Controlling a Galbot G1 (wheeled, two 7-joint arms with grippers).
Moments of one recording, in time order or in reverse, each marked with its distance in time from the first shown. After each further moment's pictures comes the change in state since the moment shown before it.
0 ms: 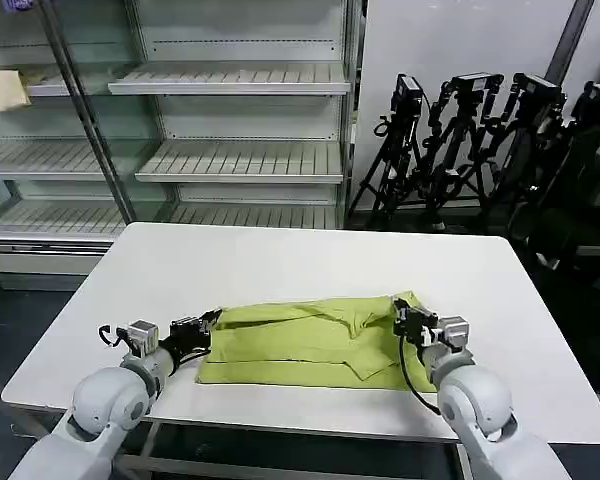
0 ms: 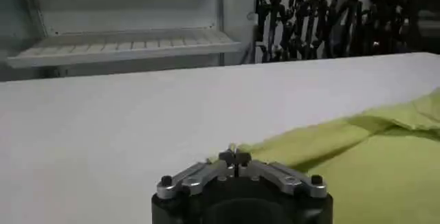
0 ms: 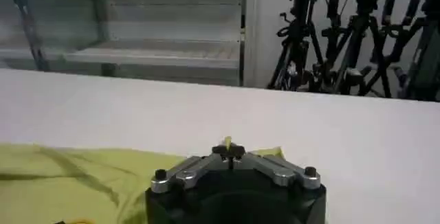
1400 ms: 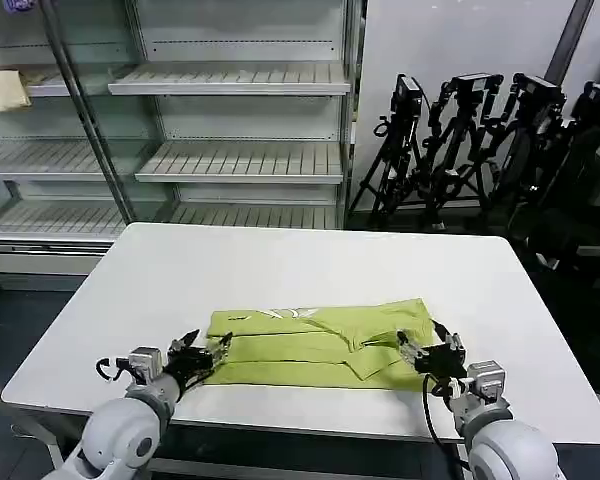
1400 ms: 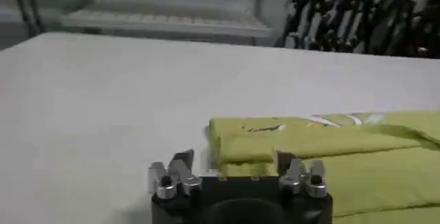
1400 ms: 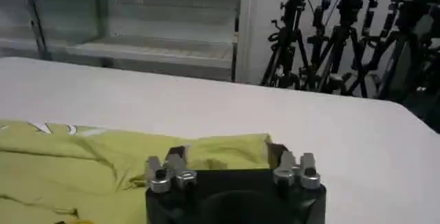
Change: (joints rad) left arm 0.105 -0.034 0.045 -0.102 -0.181 -0.008 -0.376; right arm -0.263 0.000 0.147 0.209 -0.097 0.006 -0.042
